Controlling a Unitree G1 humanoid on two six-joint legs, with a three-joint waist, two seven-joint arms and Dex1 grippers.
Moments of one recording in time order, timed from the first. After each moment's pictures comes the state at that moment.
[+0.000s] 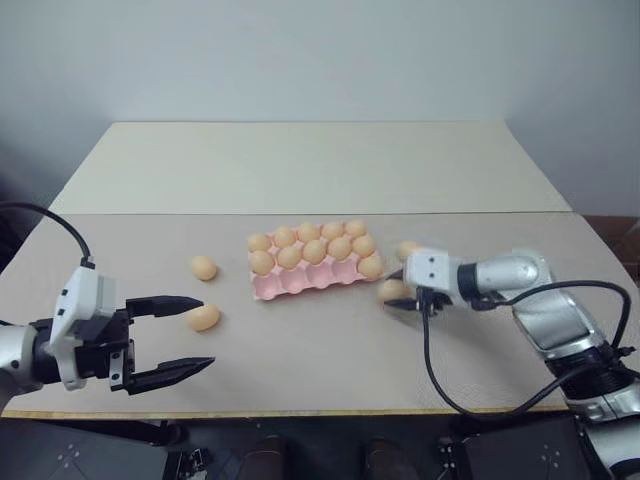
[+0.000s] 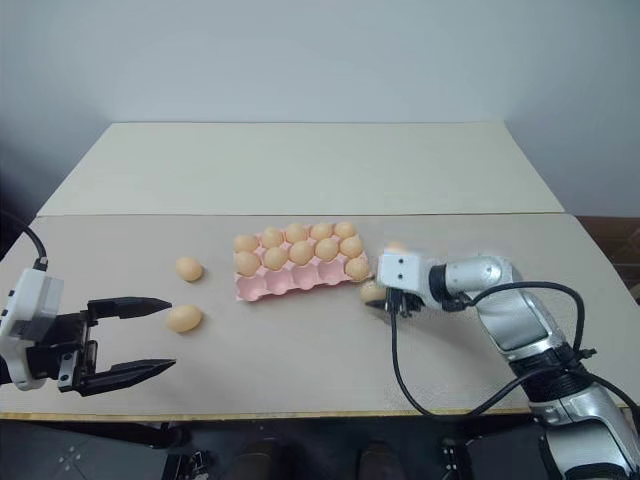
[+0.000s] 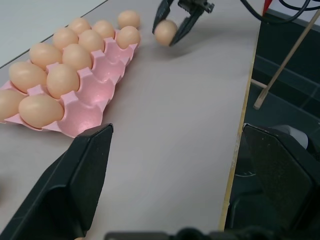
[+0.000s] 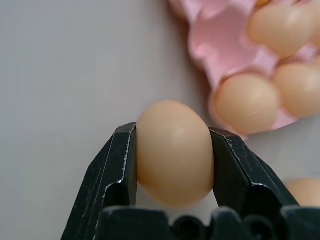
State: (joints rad) left arm 0.23 0.97 0.61 -0.53 -0.79 0.56 -1.24; right arm -0.59 -0.75 0.23 -0.12 0.07 0.34 1.10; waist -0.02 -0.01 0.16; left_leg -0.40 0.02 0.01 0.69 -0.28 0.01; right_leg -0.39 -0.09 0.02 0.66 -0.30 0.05
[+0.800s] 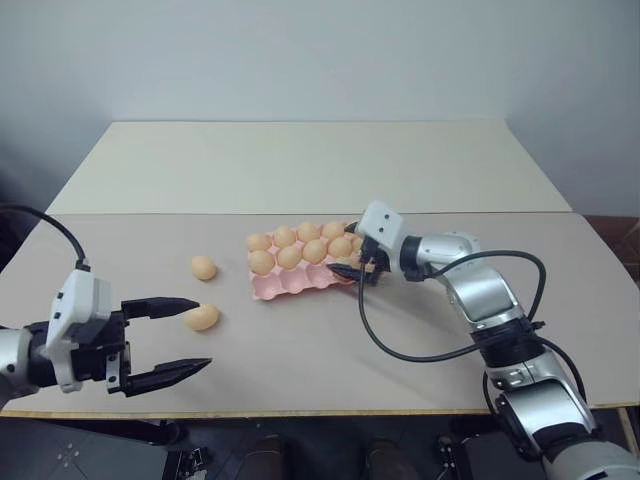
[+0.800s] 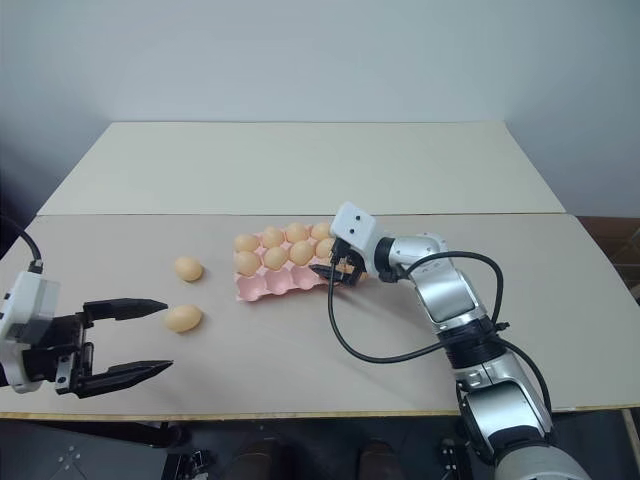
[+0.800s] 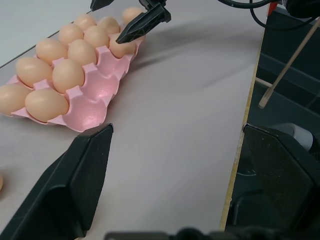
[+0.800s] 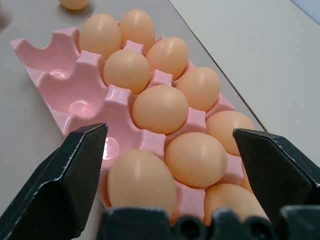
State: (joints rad) left arm 0.27 0.97 0.63 -0.53 -0.79 0.55 -1.23; right arm -0.73 -0.44 0.26 0.07 0.04 0.42 0.85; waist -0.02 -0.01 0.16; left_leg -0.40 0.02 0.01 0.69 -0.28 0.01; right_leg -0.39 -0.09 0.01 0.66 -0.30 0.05
